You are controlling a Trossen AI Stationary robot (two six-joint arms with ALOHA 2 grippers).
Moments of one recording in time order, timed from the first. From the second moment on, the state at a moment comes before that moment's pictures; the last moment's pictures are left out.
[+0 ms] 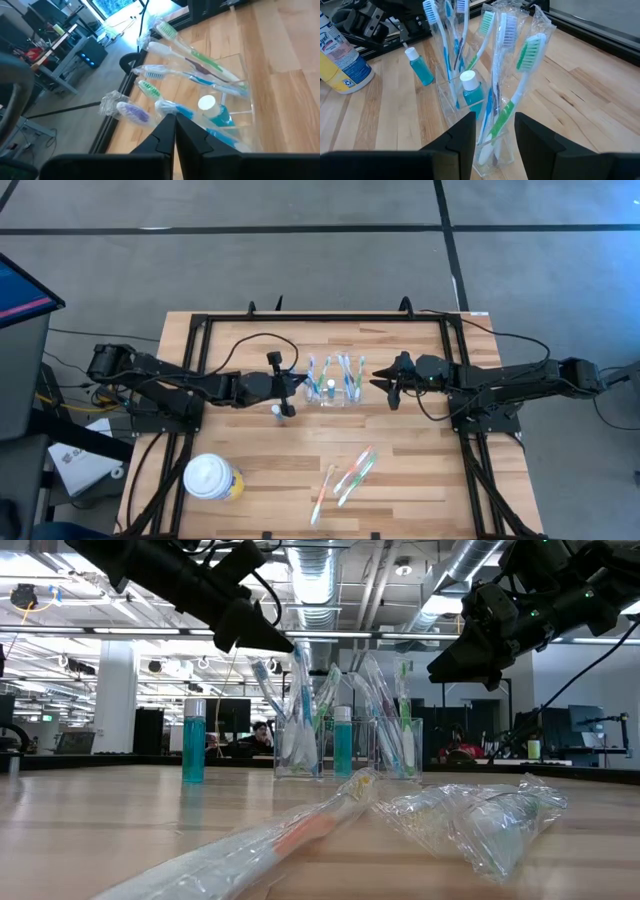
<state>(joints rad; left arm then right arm) -0.07 1.36 0.65 0.33 -0.56 0.38 -0.14 0.97 0.35 0.22 0.11 0.31</state>
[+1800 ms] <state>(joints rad) -0.16 1.08 0.65 0.35 -0.65 -0.04 -0.14 0.97 0.35 0.22 0.11 0.31</state>
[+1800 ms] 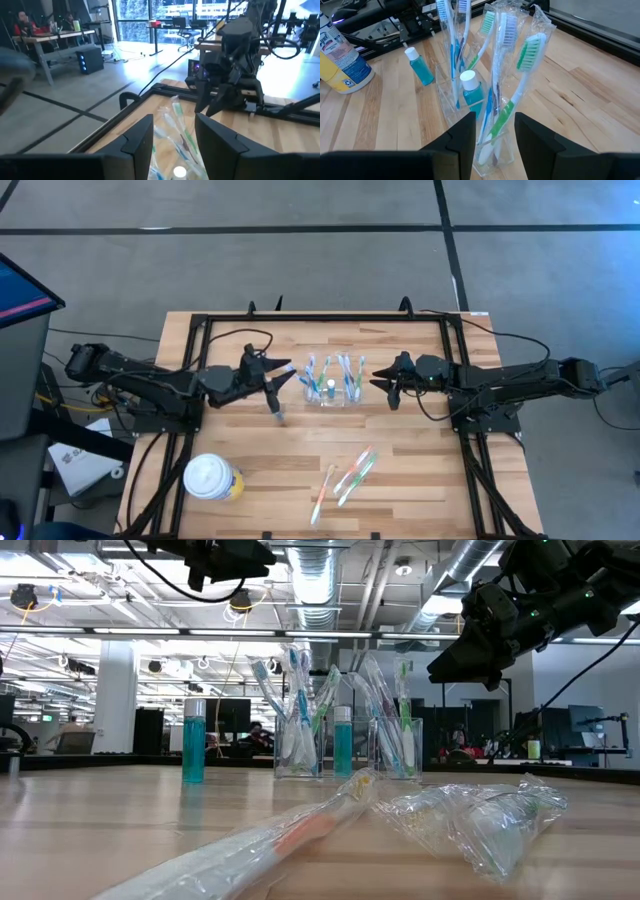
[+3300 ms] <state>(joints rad) -0.30 1.26 0.65 0.42 -0.21 -0.12 0.31 1.32 0.36 0.45 0.03 0.24</state>
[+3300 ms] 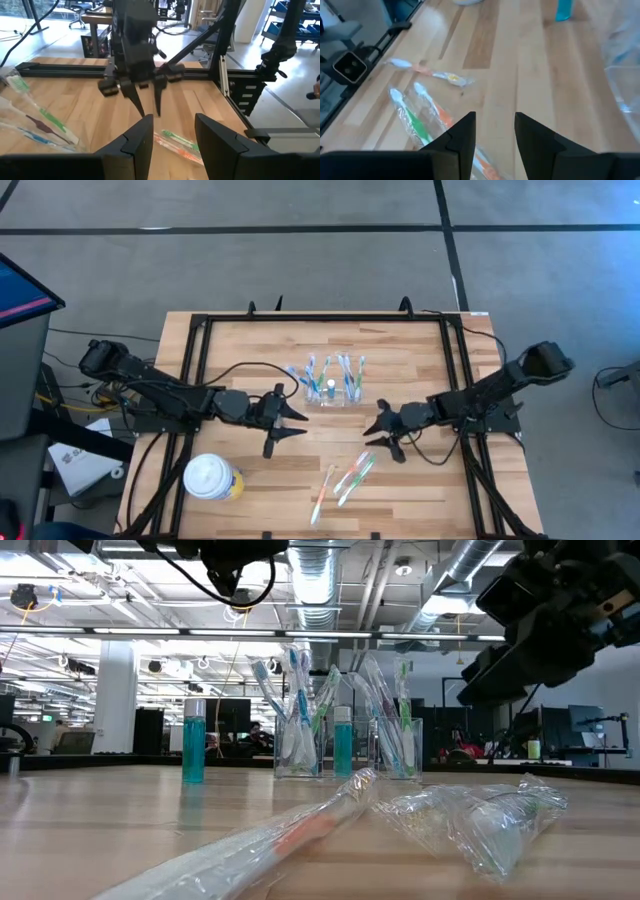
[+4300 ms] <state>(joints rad) -0.30 1.26 0.65 0.43 -0.22 -0.11 0.44 1.85 0.94 -0.08 0.00 0.12</state>
